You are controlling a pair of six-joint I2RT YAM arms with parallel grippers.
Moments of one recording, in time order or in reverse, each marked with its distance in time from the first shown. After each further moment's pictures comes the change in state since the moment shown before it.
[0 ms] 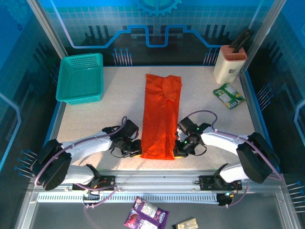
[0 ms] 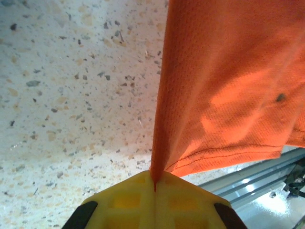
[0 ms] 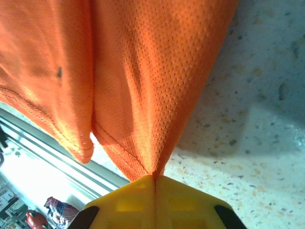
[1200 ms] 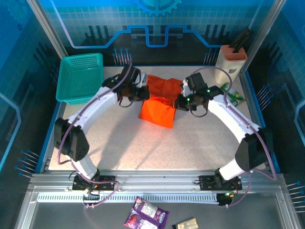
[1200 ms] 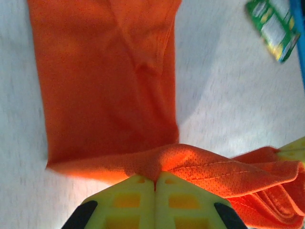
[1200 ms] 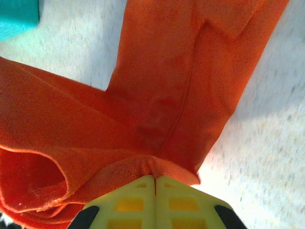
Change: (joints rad) left arm 0.256 0.434 0.992 -0.226 -0.116 0.520; right arm -0.259 0.167 0.712 -0.176 0.198 -0.168
